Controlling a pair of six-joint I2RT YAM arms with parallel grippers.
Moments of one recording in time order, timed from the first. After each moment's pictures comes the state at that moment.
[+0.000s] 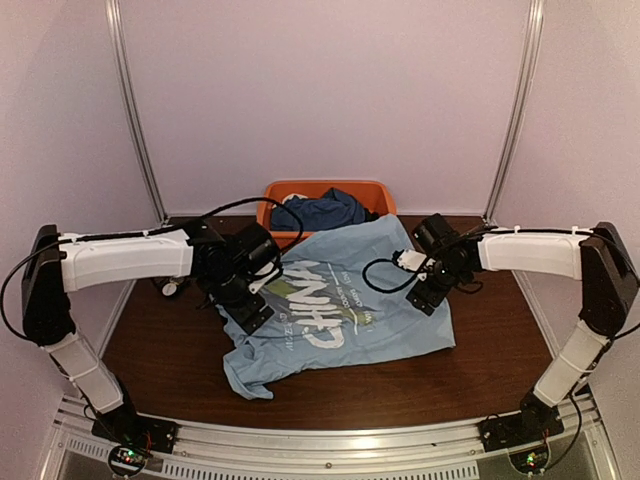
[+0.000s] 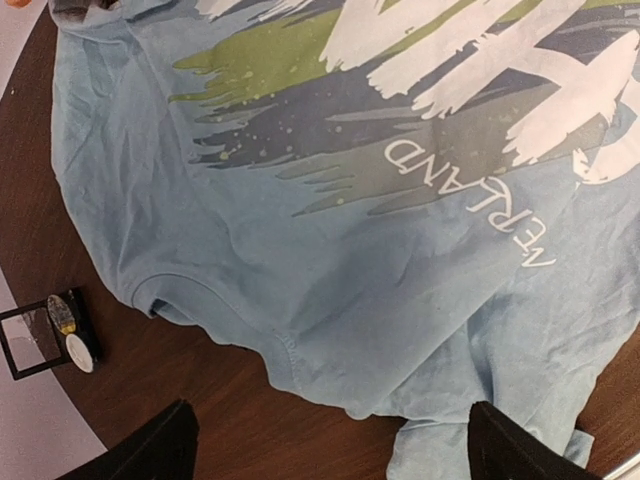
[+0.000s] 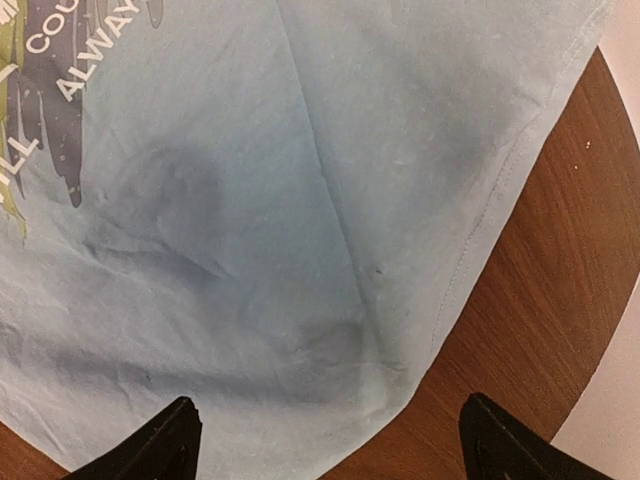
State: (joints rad) left arm -0.87 1.65 1.26 -0.92 -0.29 -0.07; right arm 0.57 1.64 1.10 -0.59 0.23 -0.32
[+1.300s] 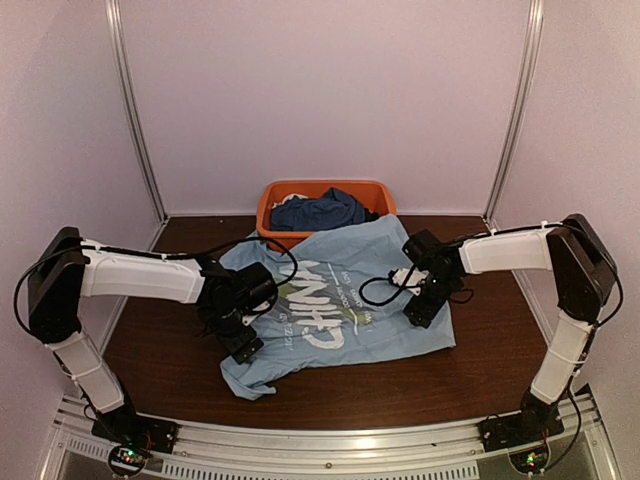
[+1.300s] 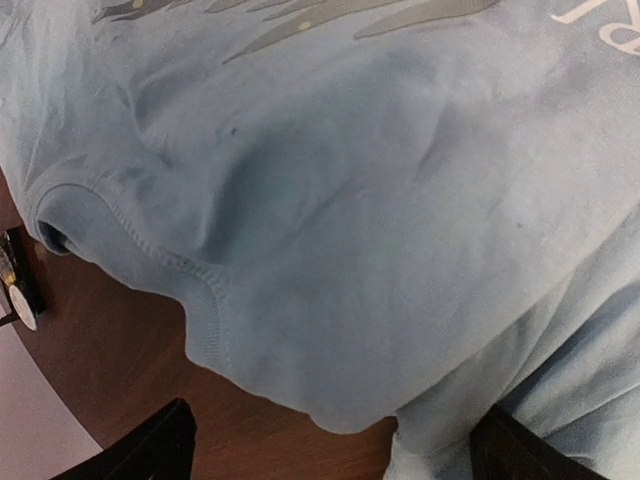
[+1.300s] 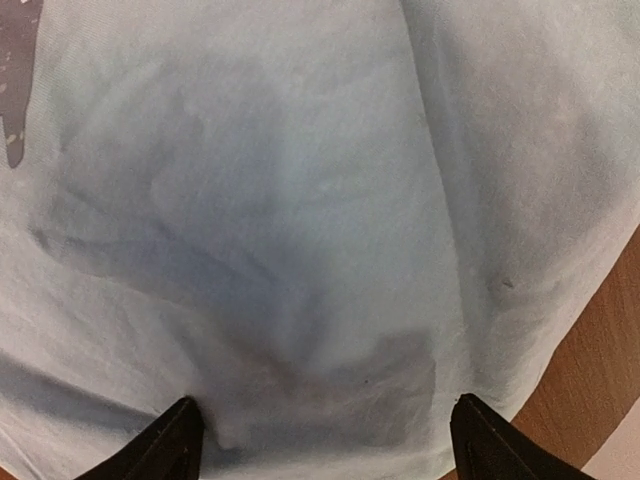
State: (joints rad) left arm -0.88 1.69 1.05 -0.83 -0.31 -0.11; right arm 0.55 1.80 1.11 -0.61 0.18 -0.32
